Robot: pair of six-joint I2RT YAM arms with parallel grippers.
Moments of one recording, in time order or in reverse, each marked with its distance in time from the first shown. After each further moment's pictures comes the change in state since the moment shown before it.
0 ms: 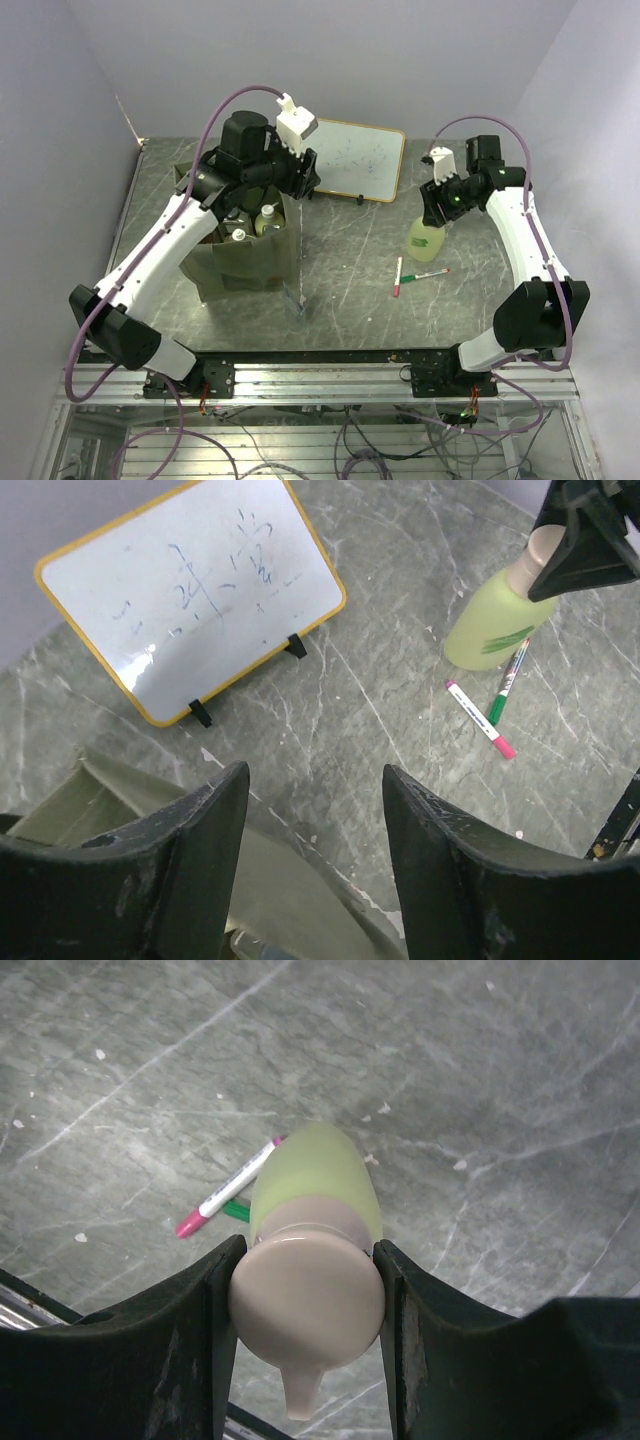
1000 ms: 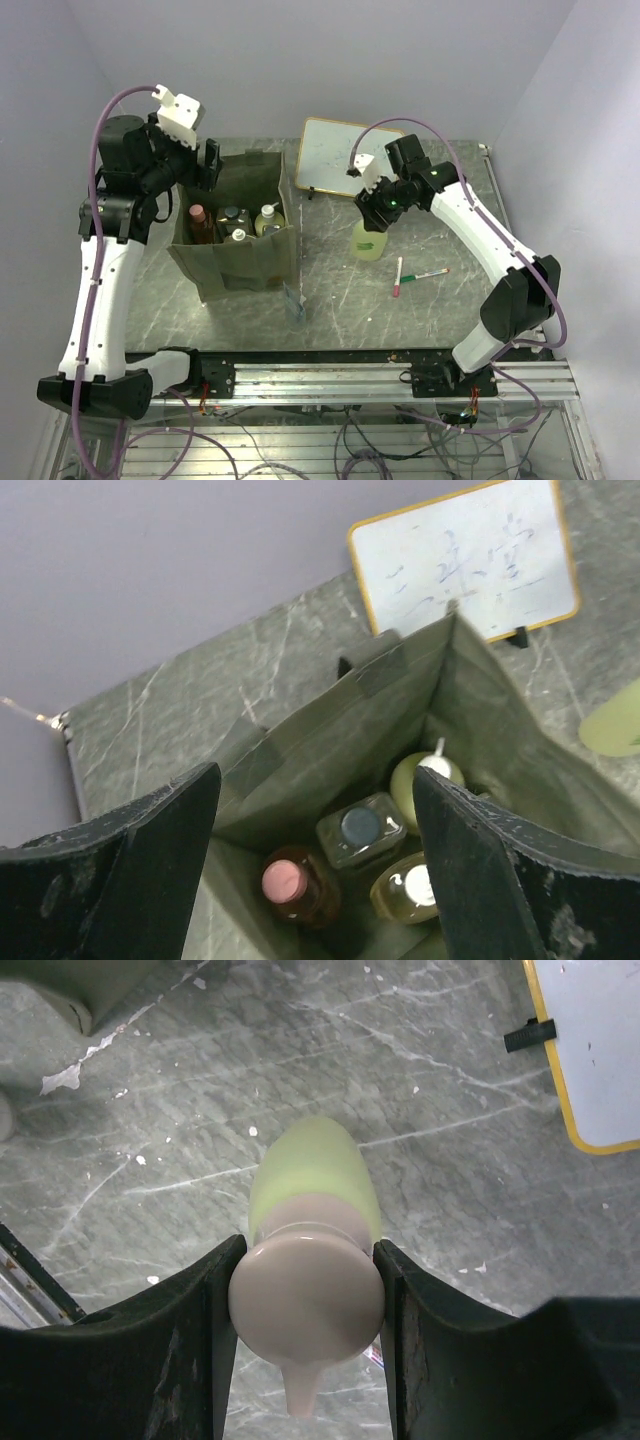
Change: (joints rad) left arm 0.478 -0.306 -0.081 -0.103 0.060 0.171; right arm 0.418 0.109 0.089 0.071 0.041 0.028
